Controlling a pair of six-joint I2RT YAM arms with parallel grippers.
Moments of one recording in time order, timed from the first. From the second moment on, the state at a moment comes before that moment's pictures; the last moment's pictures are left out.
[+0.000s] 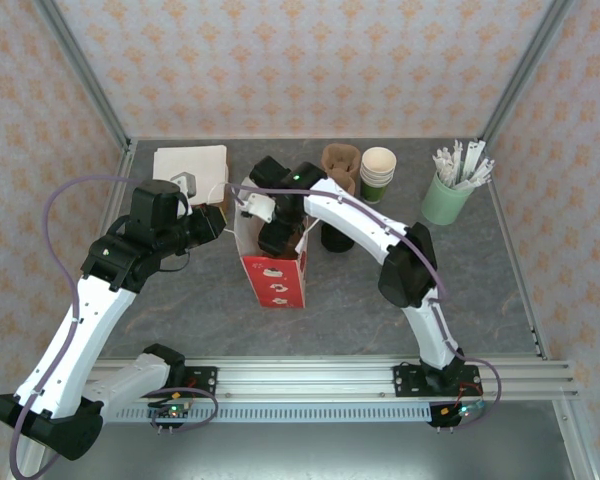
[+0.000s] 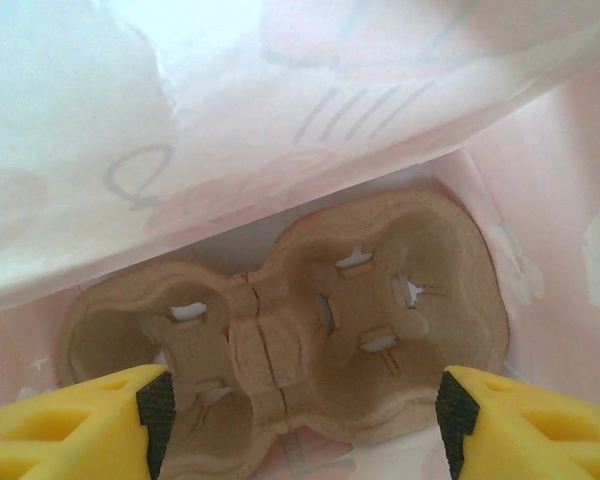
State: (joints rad) left arm -0.32 0.97 1.21 -0.89 0.11 -0.67; right arm 0.83 2.16 2.13 -1.24 -0.12 -0.36
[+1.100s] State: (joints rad) left arm -0.35 0.99 1.21 -0.88 0.13 -0.70; right arm 0.80 2.06 2.18 -1.22 -0.20 -0.29
